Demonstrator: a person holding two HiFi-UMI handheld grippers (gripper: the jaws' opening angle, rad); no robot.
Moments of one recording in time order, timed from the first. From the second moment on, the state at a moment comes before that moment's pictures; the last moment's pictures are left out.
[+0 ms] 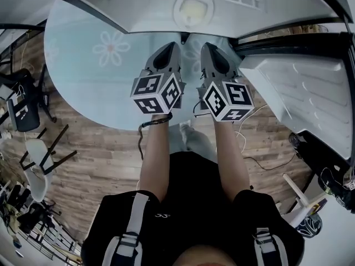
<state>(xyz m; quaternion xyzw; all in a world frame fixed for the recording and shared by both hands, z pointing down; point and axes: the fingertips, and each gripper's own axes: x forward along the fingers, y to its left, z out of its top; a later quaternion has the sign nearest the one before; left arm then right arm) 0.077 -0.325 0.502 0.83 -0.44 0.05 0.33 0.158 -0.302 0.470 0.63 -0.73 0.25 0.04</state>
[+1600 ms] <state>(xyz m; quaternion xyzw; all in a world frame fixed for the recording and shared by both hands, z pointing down) 0.114 -0.427 0.566 0.85 -0.37 0.17 0.35 0.197 -0.393 0.559 0.67 -0.64 0.36 0.04</state>
